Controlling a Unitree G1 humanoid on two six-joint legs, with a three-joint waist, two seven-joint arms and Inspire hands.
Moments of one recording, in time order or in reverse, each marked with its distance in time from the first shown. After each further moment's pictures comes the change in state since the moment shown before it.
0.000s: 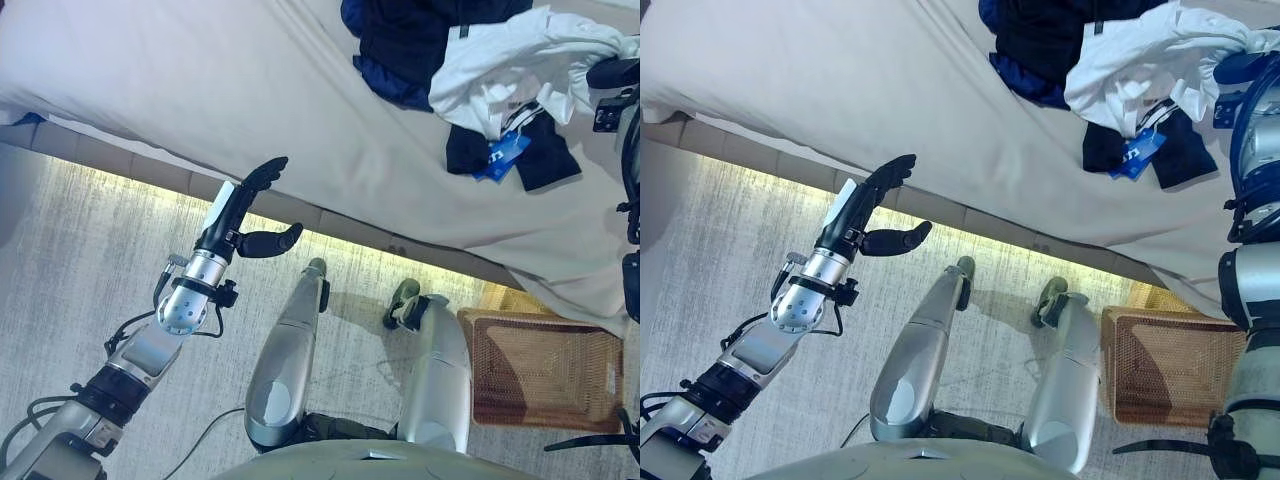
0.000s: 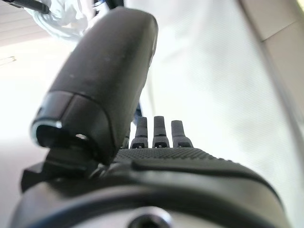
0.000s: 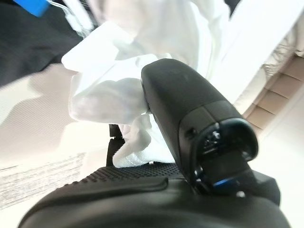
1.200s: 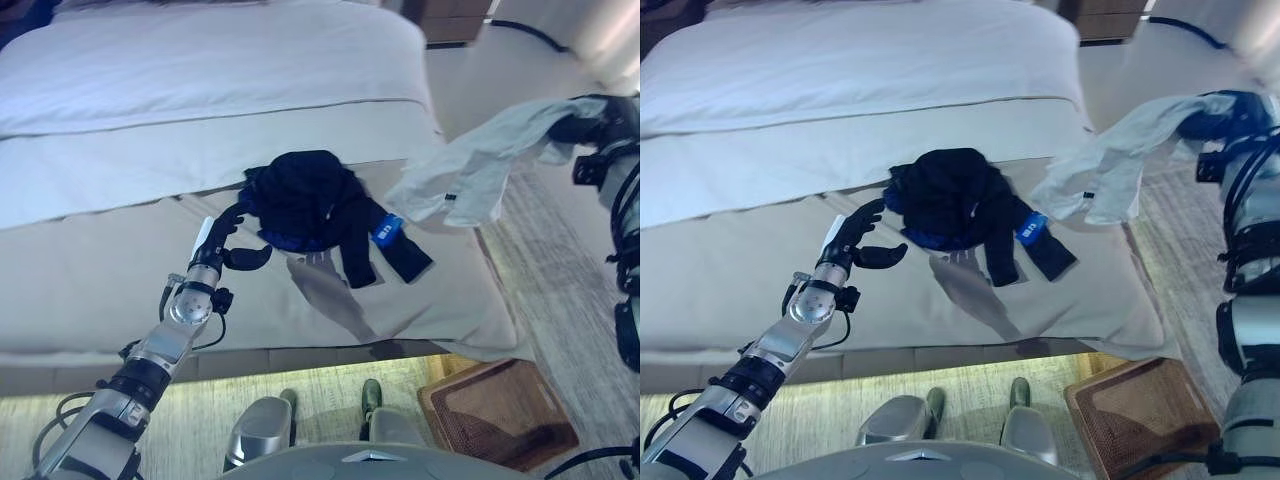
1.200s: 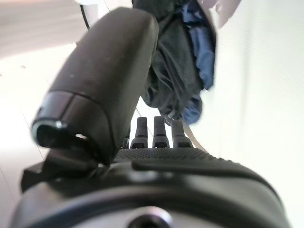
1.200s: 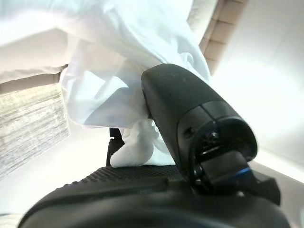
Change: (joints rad) left arm -0.086 -0.125 0.077 0.363 -0.079 0.257 0.014; right arm 0.468 0.036 -0.238 -0.294 0.093 -0.089 0.168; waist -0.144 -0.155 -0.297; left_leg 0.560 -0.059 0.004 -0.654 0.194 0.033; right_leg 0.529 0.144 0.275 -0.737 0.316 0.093
